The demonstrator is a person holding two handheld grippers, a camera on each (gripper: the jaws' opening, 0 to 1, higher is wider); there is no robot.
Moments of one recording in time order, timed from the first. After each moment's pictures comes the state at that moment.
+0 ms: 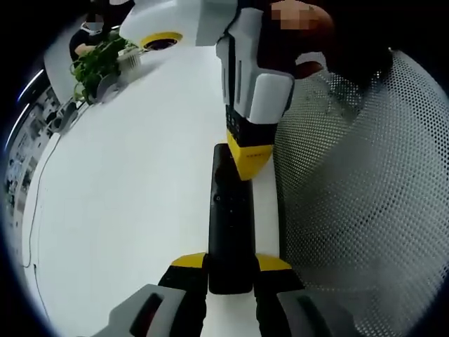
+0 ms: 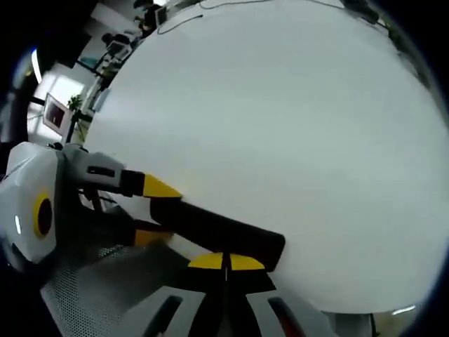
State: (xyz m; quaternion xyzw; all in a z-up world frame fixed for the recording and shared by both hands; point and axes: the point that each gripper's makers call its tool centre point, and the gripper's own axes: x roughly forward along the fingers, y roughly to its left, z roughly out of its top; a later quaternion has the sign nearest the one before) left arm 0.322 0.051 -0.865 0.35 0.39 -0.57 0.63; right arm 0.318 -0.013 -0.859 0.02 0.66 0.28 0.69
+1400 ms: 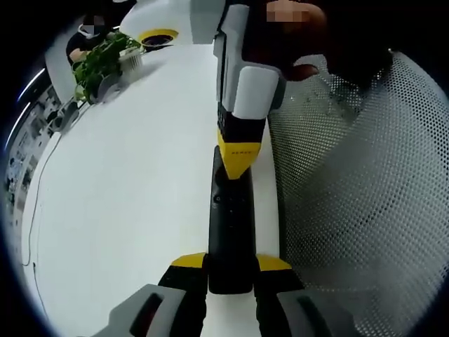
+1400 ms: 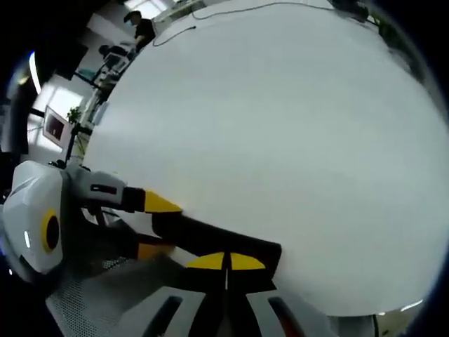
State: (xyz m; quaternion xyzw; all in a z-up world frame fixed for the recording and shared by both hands) left arm 0.323 0.051 -0.865 0.35 0.39 -0.57 0.63; right arm 0.331 -0.010 -0.856 0.04 0.65 0.27 0.71
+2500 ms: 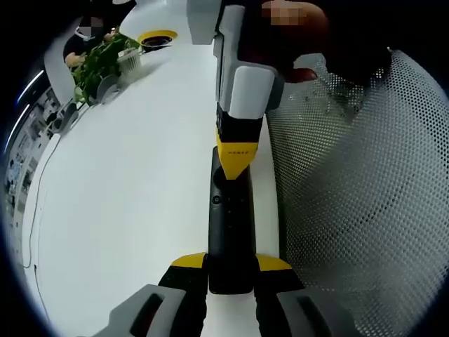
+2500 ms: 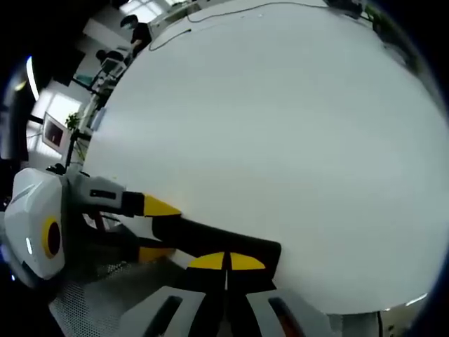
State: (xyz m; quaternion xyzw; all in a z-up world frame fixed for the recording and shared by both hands) left arm 0.322 0.051 -0.865 0.35 0.39 -0.57 0.63; right arm 0.331 -0.010 -0.855 0.06 0.65 0.26 0.71
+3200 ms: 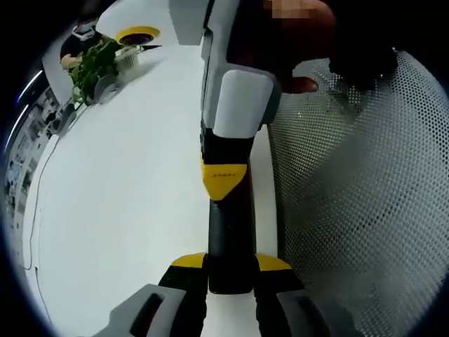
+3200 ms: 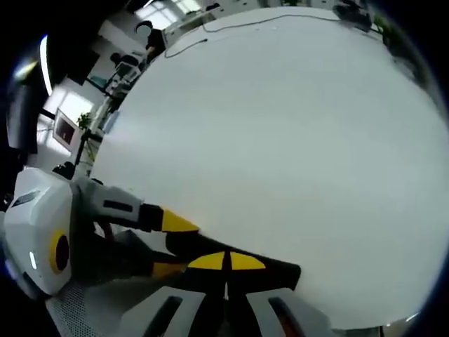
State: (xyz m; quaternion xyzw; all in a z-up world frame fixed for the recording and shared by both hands) left arm 0.321 0.045 -0.865 0.36 0.39 -0.57 0.62; right arm 0.340 0.007 -0.853 0.06 0.61 0.29 0.73
